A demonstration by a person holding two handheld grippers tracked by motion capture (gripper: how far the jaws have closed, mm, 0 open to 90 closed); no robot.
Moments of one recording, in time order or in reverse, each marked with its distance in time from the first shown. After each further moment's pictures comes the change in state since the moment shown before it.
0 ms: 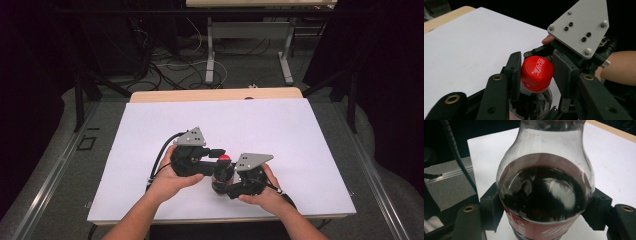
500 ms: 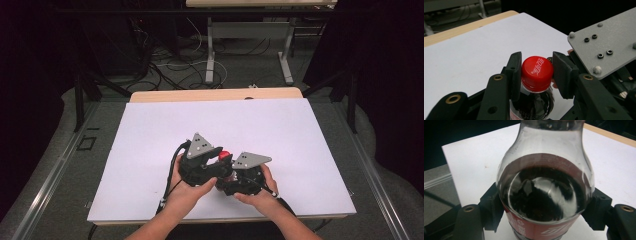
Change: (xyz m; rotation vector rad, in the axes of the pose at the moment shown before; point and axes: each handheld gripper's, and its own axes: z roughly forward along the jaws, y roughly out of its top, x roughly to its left) left arm -0.038 -0.002 0.014 -0.071 0.352 -0.134; right arm 0.007 0.002 0.004 0.001 -0.159 0.070
